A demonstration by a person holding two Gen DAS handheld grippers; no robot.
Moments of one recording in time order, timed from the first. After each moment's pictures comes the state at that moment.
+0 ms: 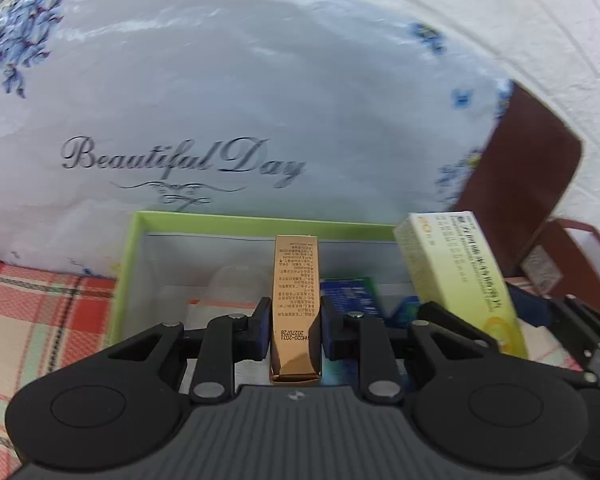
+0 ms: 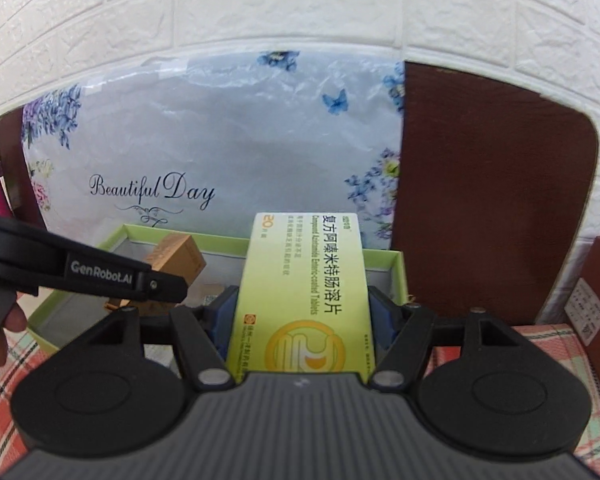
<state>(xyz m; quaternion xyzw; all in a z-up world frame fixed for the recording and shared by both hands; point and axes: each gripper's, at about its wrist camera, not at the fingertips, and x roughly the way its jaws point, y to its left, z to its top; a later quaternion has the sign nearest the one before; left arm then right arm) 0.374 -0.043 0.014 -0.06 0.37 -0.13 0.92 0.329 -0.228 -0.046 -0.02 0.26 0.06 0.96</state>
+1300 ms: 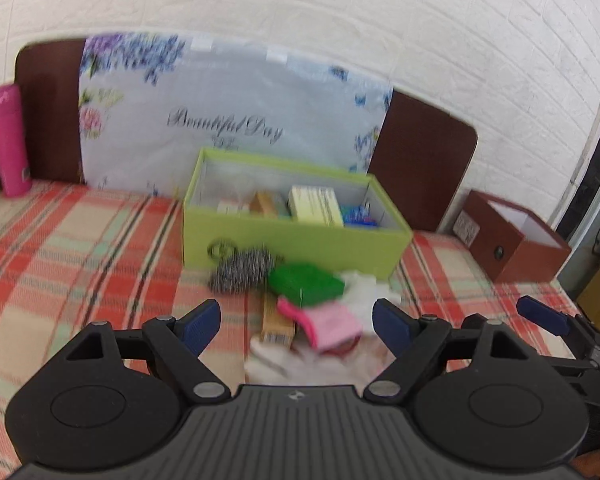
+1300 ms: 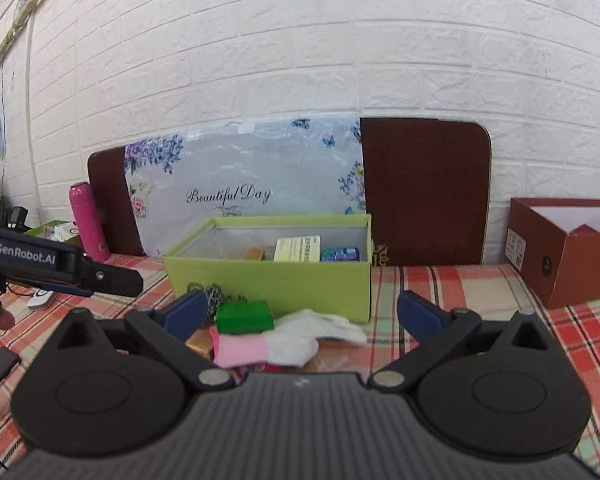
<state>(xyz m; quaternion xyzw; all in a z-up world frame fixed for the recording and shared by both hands) 0.118 -0.018 0.026 -0.09 0.31 -0.12 0.94 0.073 -0.268 -0.025 0.03 0.18 0.09 0.98</state>
